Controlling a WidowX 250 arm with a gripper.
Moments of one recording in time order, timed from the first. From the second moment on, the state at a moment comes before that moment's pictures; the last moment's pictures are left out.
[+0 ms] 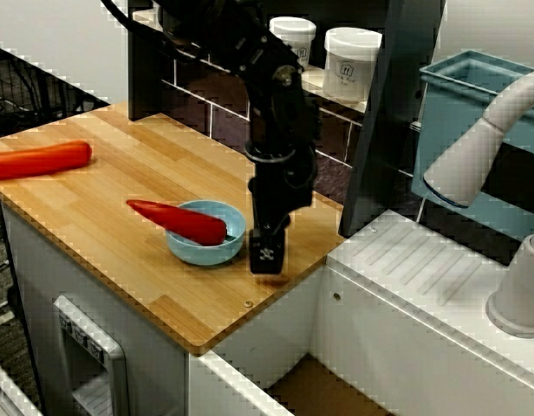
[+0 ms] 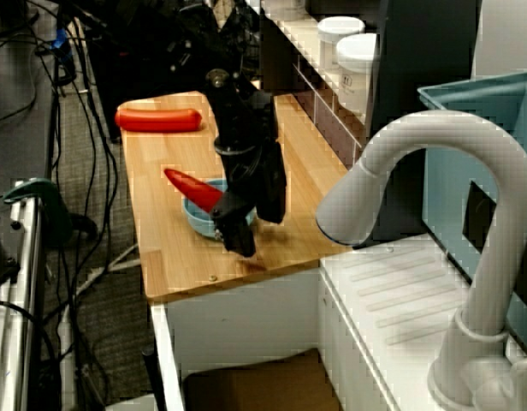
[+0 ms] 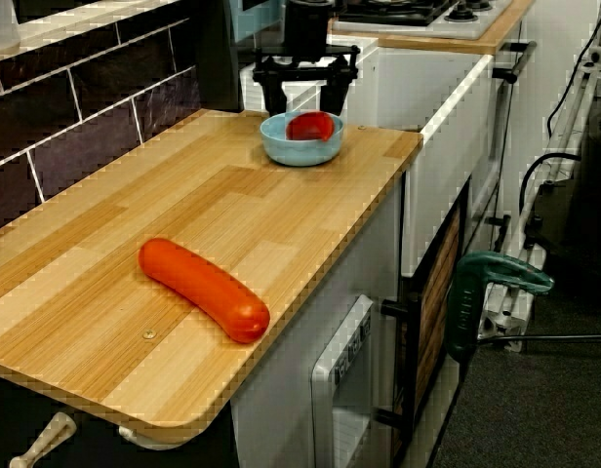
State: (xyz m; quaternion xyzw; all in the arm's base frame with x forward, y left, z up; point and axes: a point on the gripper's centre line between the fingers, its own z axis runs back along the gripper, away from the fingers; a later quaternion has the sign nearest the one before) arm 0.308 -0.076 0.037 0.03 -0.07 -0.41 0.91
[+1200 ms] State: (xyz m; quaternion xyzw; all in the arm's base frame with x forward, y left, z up) arm 0.298 0.006 0.074 -0.02 -0.04 -0.41 0.91
